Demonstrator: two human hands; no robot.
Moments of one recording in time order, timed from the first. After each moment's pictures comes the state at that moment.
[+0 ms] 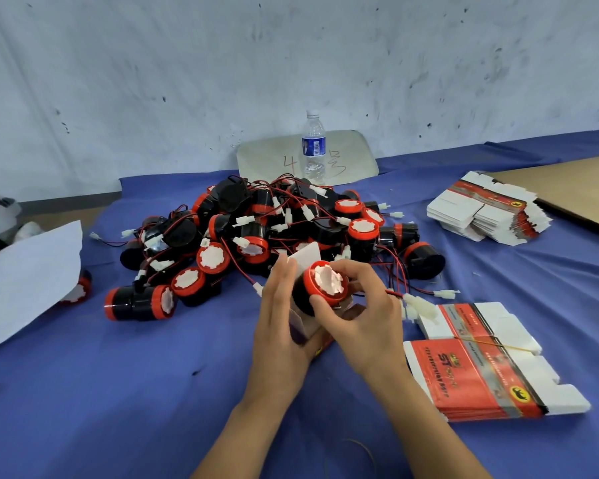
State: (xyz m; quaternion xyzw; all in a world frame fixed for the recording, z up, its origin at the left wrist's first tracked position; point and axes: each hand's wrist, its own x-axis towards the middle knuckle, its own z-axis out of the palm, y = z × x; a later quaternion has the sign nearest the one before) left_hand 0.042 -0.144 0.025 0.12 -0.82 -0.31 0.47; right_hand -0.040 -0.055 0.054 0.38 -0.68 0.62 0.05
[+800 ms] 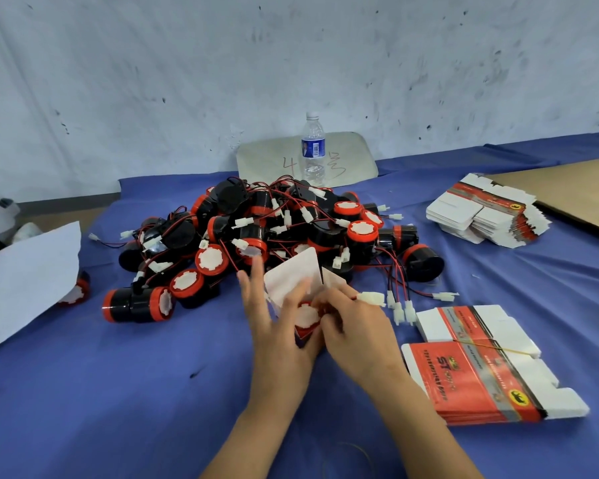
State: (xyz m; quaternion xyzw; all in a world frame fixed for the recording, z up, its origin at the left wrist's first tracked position) left_hand 0.036 -0.141 0.012 0.17 -0.82 -0.25 0.48; right_hand -0.047 -0.057 0.047 0.45 -0.81 0.38 0.02
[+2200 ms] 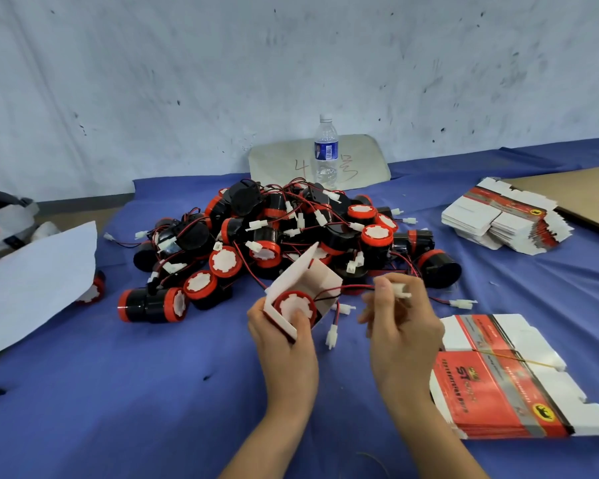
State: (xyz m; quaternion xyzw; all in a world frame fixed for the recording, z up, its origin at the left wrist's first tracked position) left_hand 0.029 -0.136 0.016 0.36 -0.63 -0.48 0.49; right_hand -0.038 -0.058 0.048 0.26 -0.63 0.71 0.15
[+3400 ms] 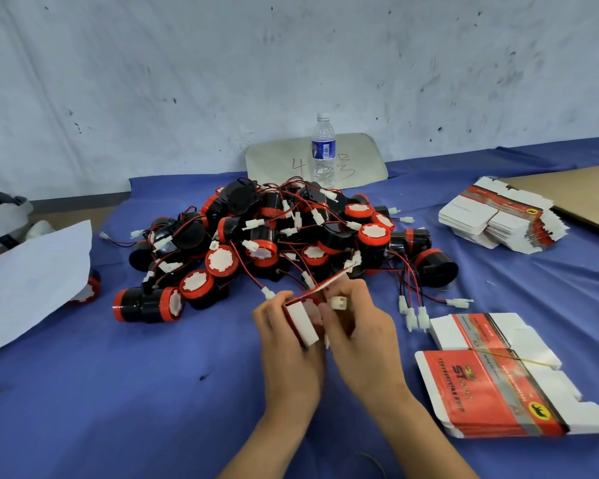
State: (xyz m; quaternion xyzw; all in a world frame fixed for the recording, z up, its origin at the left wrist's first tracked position) left_hand 0.032 -0.132 0.013 0.29 -0.75 -0.36 0.47; right_hand -0.027 -0.063 0.047 0.43 -0.69 0.57 0.04
